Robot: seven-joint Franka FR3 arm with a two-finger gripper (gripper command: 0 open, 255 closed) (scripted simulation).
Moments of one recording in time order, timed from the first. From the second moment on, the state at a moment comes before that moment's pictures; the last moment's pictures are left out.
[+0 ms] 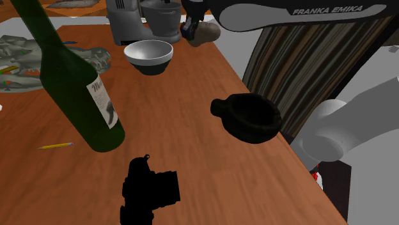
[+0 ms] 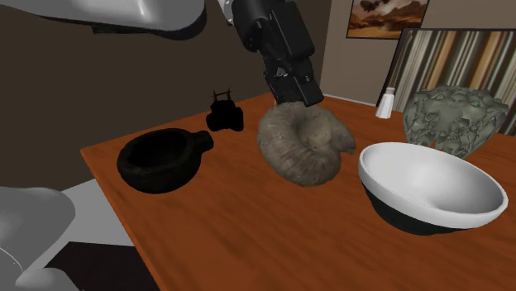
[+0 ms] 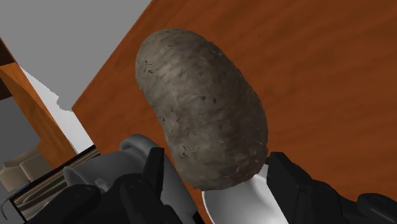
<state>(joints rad) -0.04 -0.44 0.47 -1.98 -0.56 1.78 0.22</state>
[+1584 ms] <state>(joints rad) 0.15 -0.81 0.71 -1.98 -0.29 1.31 0.36</state>
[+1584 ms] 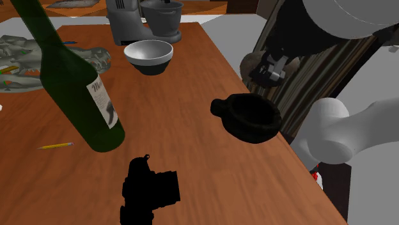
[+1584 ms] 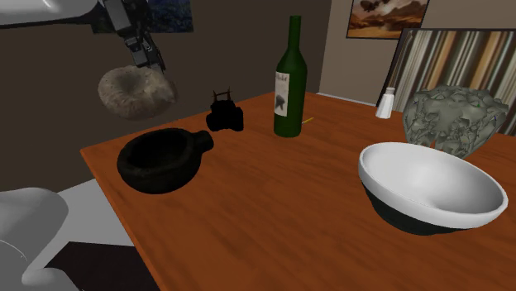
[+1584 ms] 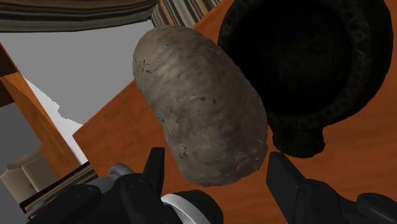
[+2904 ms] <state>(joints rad) 0.23 -0.90 0.74 -2.22 -0.22 1.43 0.46</state>
